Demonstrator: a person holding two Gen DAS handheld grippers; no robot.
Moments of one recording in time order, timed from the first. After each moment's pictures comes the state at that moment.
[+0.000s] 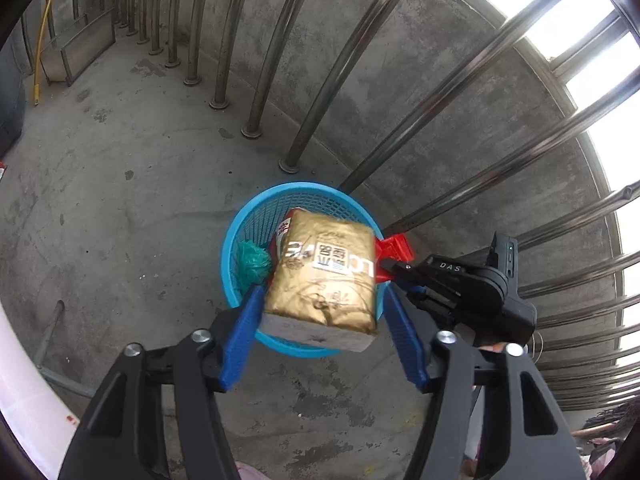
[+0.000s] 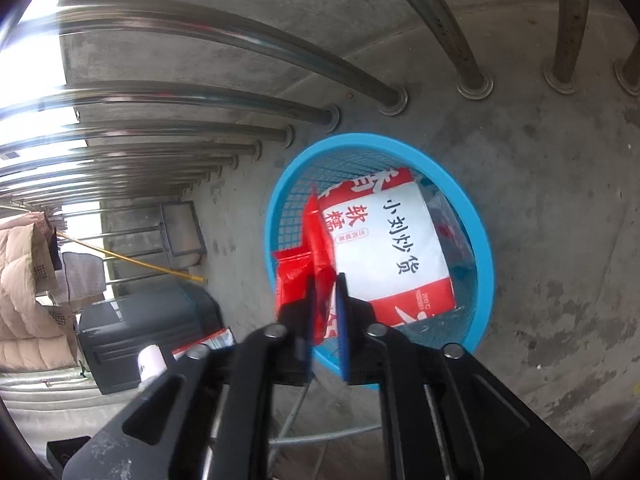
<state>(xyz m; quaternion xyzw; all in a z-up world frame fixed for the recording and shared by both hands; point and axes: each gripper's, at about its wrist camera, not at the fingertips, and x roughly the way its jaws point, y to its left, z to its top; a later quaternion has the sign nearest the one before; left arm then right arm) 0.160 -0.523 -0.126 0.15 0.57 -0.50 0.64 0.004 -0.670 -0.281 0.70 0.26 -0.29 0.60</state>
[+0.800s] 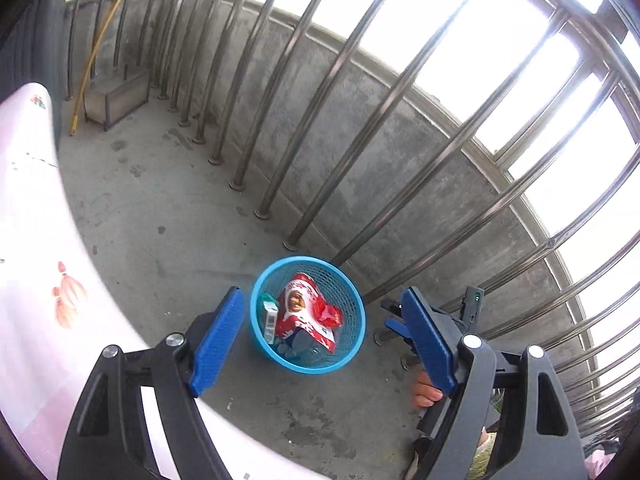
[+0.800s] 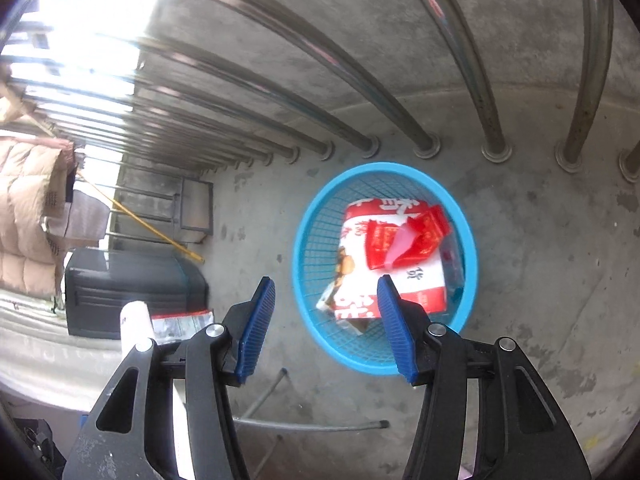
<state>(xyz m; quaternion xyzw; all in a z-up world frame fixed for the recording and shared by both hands) 0.166 -0.378 0.003 0.03 0.45 -0.52 0.73 -0.001 -0.631 -0.206 0.59 0.26 -0.28 0.71</state>
